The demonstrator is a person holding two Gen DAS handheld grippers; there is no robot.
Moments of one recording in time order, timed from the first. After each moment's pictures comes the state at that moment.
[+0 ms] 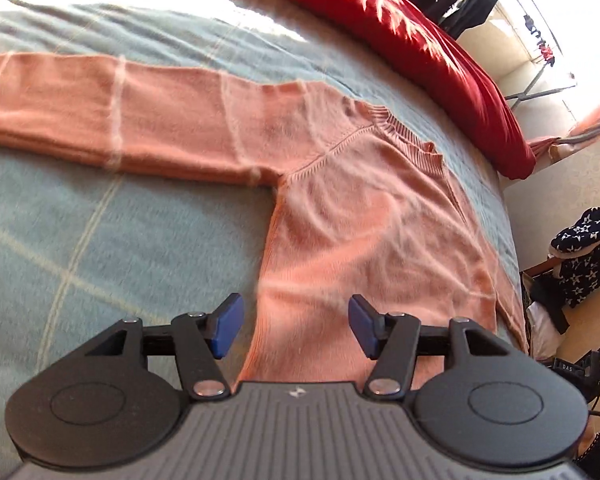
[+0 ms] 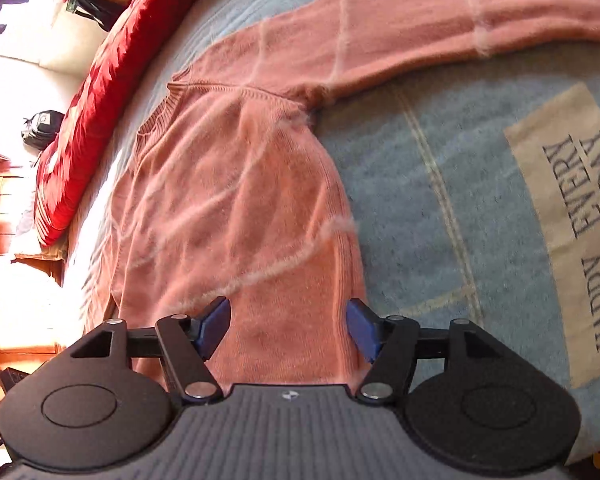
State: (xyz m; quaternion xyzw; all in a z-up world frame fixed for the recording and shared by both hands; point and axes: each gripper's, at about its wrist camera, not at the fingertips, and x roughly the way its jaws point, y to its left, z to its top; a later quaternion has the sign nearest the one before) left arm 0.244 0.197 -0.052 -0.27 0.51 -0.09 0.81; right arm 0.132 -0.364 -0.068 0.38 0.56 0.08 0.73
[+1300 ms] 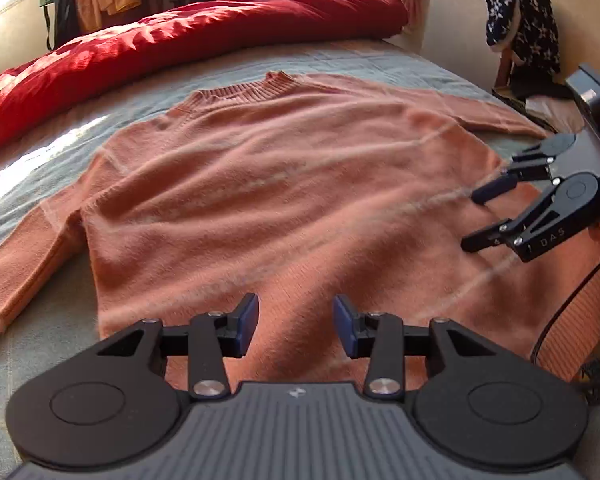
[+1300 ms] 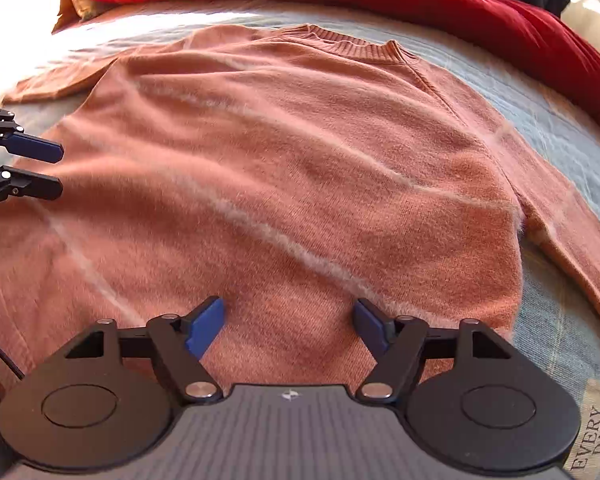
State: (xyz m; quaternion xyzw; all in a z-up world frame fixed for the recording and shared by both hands) left arm 0.138 0.033 -0.070 0.12 0.44 -0.23 0.86; right arm 0.113 -0.182 -0.082 -0.13 0.47 0.21 0.85
